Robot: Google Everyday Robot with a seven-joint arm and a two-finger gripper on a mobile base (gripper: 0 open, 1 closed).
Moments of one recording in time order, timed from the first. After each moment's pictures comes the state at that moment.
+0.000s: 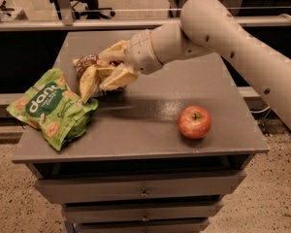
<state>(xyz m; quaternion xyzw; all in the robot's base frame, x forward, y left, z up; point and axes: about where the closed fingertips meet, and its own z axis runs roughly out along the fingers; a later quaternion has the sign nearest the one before) 0.591 0.080 0.912 -0.69 0.51 0.23 0.46</state>
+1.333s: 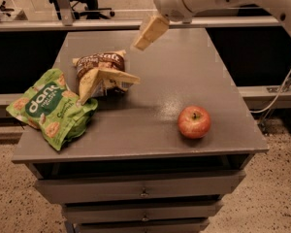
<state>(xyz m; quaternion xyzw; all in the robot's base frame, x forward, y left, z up) 0.652 -0.004 1.040 -0.63 0.56 0.01 0.54</state>
